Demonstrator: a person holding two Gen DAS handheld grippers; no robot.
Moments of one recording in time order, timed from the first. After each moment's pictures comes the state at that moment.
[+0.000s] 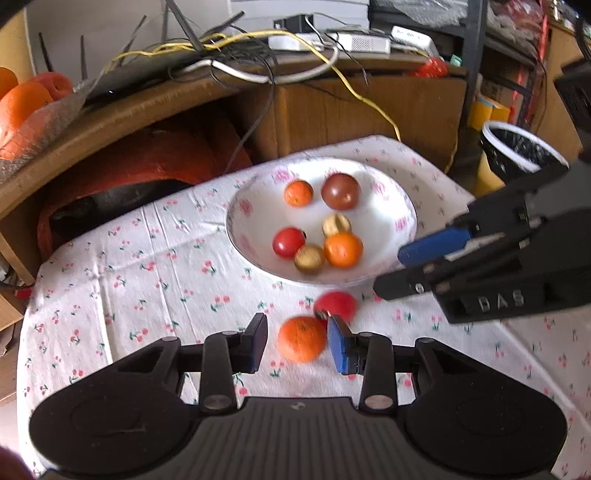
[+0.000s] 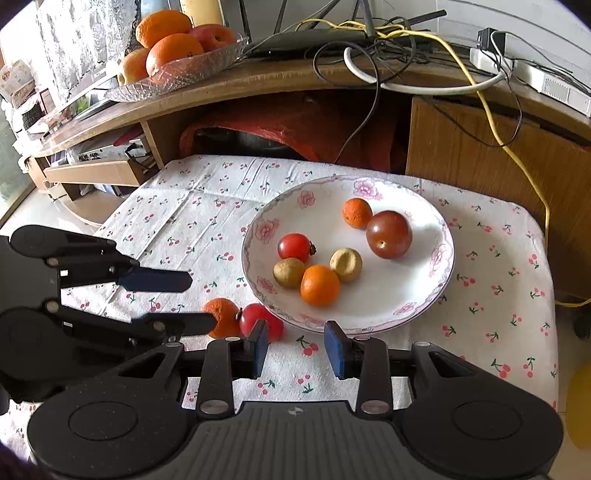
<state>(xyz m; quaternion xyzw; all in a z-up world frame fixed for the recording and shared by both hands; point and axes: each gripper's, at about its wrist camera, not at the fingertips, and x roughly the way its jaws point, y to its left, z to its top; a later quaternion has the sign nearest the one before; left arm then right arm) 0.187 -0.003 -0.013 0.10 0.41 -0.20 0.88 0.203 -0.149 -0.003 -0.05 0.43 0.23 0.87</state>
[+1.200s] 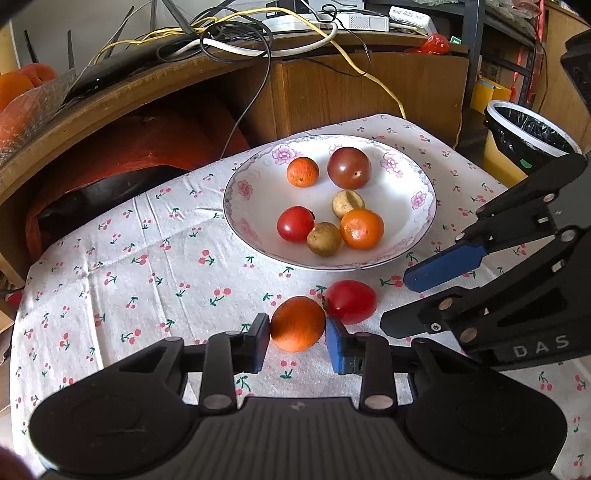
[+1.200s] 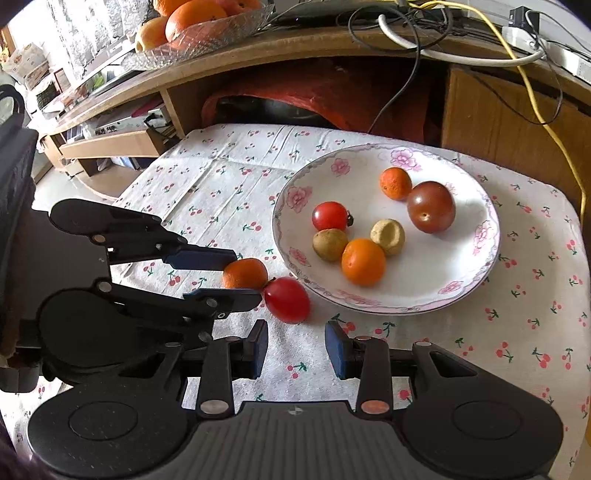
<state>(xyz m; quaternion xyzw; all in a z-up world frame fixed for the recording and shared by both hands) 0.202 -0.003 -0.035 0.12 0.42 -0.20 0.88 0.202 -0.132 -0.019 -0.05 0.47 0.26 0.84</state>
